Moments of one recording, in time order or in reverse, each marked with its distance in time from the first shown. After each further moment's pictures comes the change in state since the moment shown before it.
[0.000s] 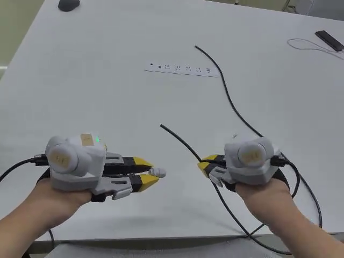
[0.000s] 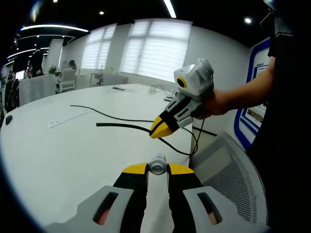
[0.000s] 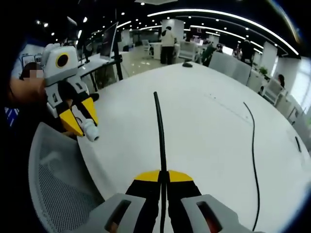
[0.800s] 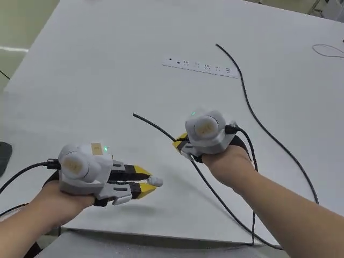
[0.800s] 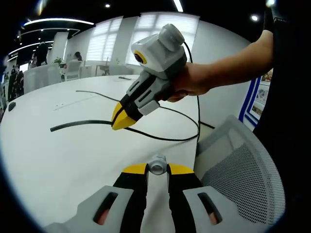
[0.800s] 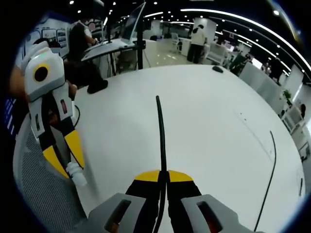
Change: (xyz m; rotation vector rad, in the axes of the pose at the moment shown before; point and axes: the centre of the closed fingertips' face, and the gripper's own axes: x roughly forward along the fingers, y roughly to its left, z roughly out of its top) left arm -0.001 0.019 -0.057 -0.034 0.056 0.044; right arm 0.100 0.031 0.044 -0.239 0.054 0.141
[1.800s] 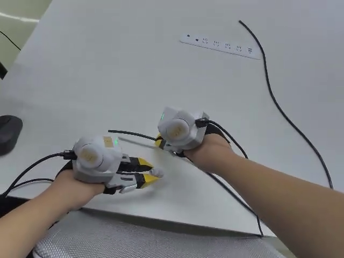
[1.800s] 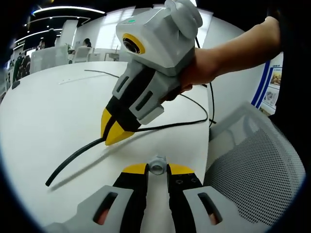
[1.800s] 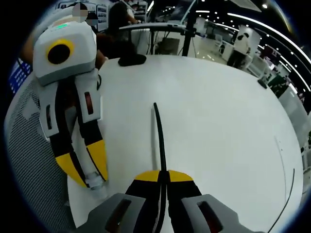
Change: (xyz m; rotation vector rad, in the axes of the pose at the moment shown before) left arm 0.019 0.024 -0.060 -0.087 0.069 0.049; right arm 0.071 0.062 -0.012 -0.285 0.071 0.211
